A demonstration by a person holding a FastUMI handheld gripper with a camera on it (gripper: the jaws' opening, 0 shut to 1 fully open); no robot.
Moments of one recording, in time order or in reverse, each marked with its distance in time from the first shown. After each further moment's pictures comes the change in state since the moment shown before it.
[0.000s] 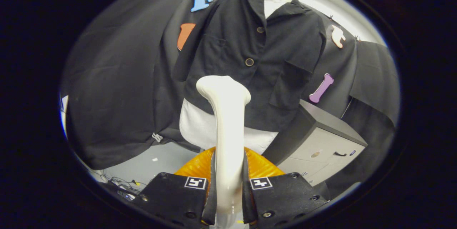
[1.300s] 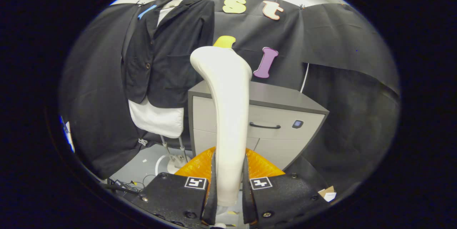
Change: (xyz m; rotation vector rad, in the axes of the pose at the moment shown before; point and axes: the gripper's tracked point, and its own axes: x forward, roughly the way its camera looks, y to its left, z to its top) arm -0.108 -0.315 -0.101 0.245 0.034 -0.097
